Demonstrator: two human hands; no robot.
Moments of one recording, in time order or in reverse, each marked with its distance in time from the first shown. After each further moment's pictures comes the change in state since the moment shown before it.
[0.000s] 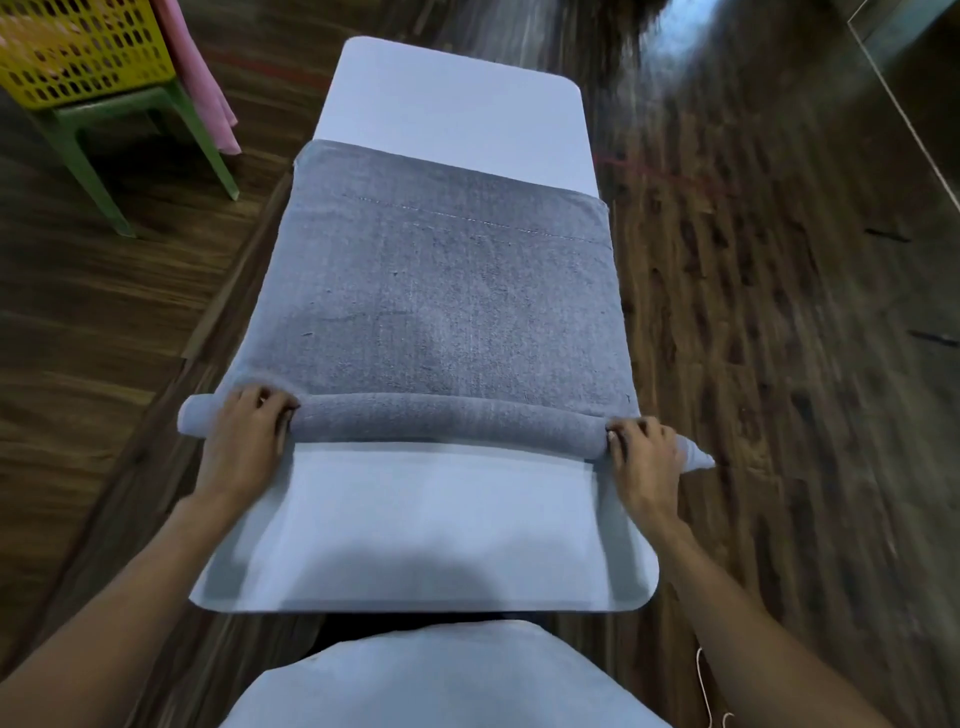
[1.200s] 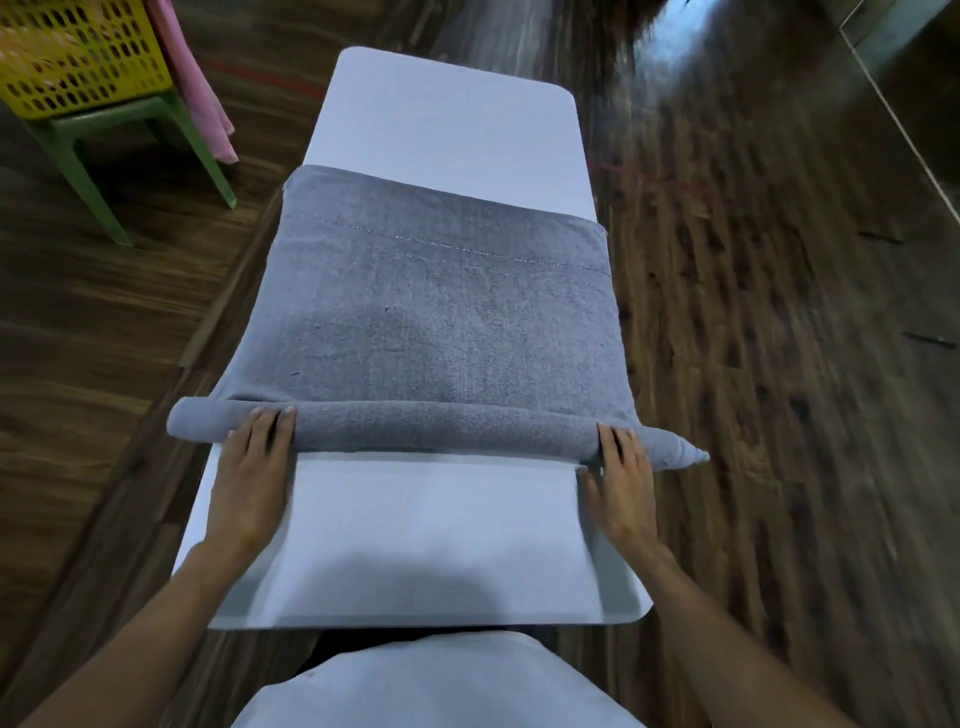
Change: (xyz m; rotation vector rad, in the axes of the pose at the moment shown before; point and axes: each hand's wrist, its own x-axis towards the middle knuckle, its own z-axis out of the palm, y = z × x) left_hand -0.037 0.003 0.028 0.206 -0.024 0.010; right_hand -0.021 0.008 0.028 0.041 -0.061 -0.124
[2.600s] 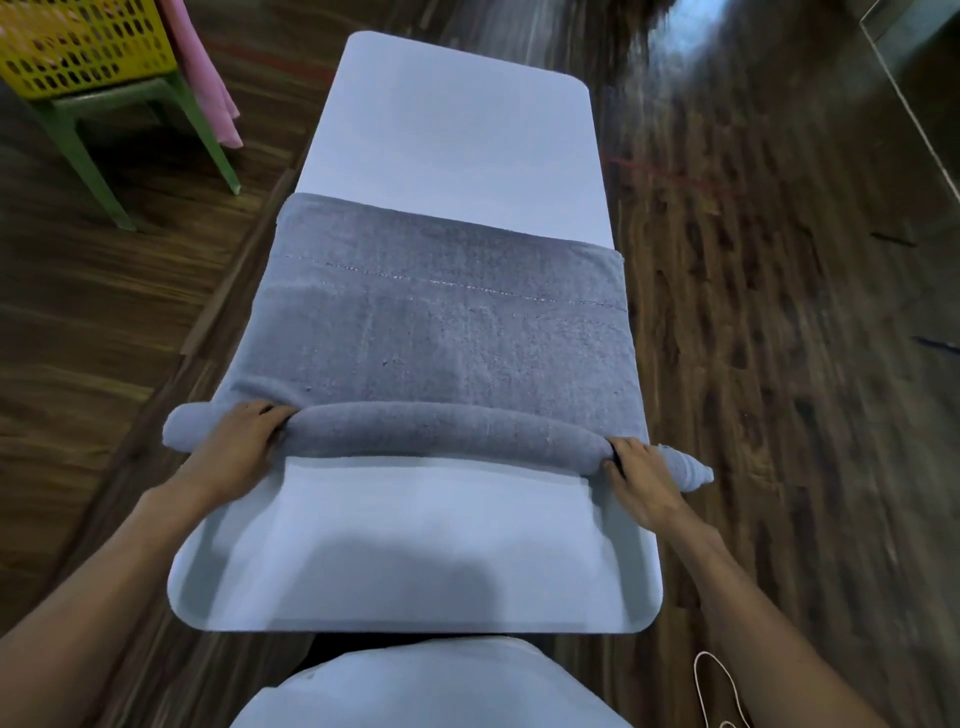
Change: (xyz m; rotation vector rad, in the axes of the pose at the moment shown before) left_hand 0.048 -0.039 -0.014 -0.252 -0.250 0.111; right_hand 0.036 0.020 -0.025 -0.020 -0.377 -0.042
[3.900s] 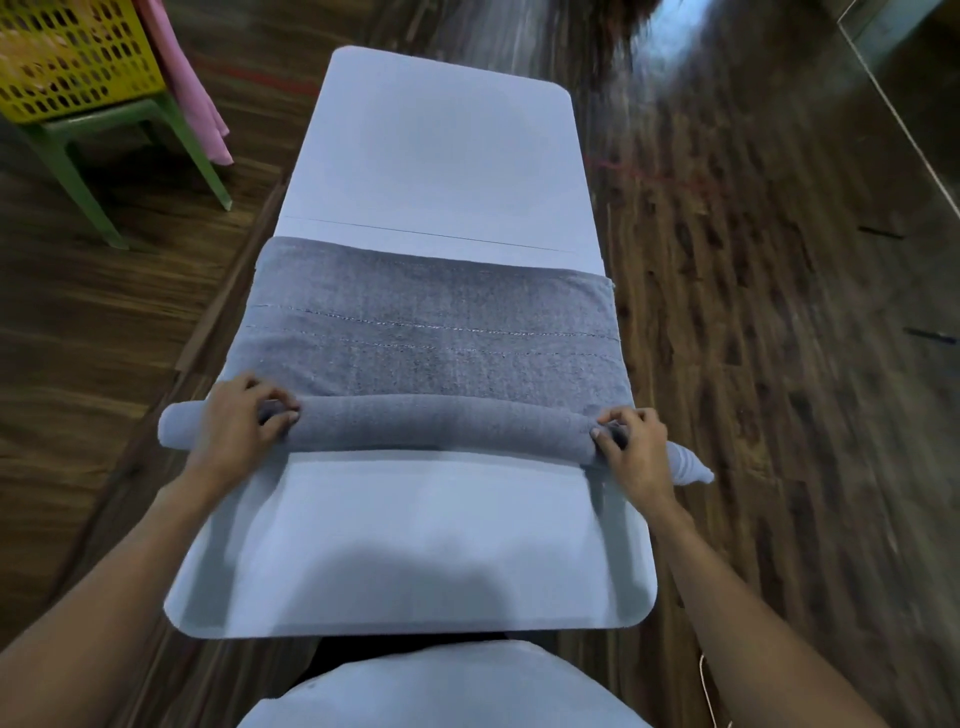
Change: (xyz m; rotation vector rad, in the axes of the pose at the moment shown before) left_hand 0.026 0.028 -0.021 -0.092 0.203 -0.117; right_hand 0.013 -0.021 -0.014 0.303 0.366 0.170
